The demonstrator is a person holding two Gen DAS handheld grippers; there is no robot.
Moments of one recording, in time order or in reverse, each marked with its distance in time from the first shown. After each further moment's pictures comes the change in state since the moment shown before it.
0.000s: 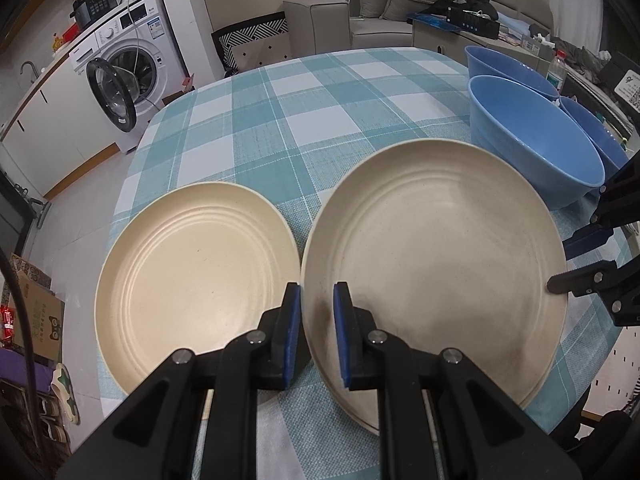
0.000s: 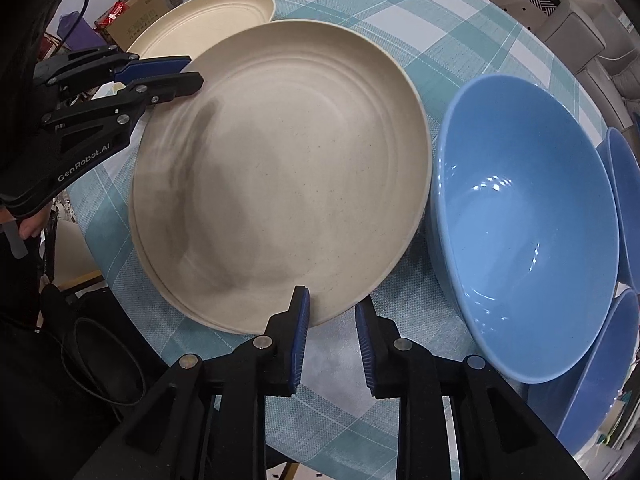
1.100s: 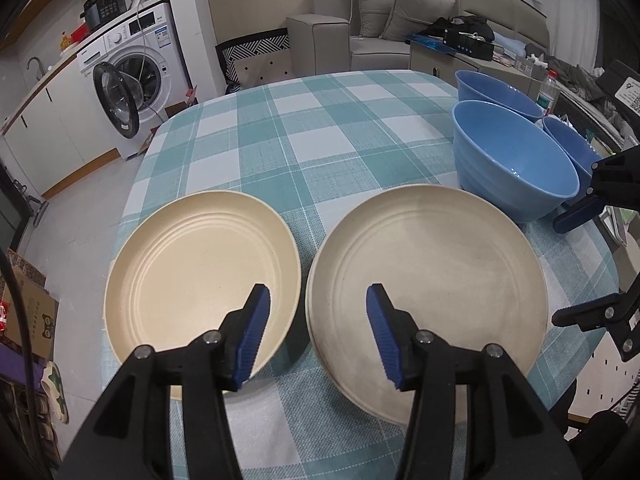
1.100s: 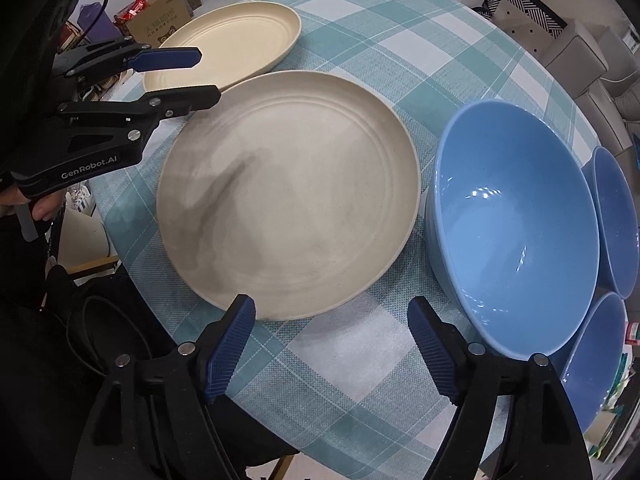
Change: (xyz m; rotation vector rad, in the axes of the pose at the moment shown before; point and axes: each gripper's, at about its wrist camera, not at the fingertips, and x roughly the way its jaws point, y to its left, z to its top) left arm -0.031 0.003 -0.010 -0.035 -0.069 -0.024; right arm -0.034 -0.010 0.000 -0.069 -0.065 -0.008
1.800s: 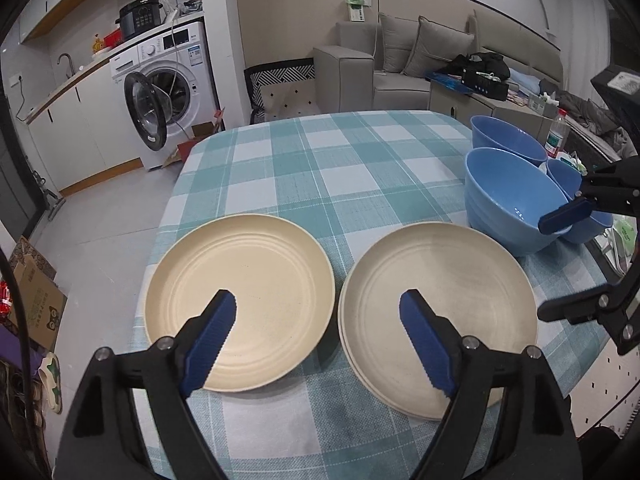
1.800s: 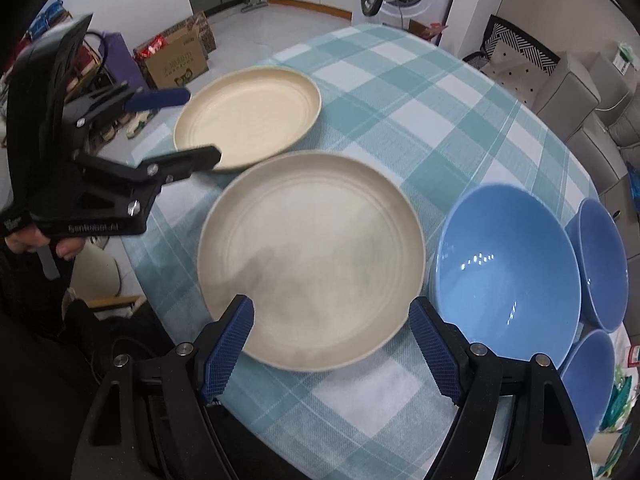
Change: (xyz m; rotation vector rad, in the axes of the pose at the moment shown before) left arm -0.040 0.020 -0.005 -0.071 -0.123 0.051; right arm -0.028 0.024 0.013 0.000 -0.231 0.025
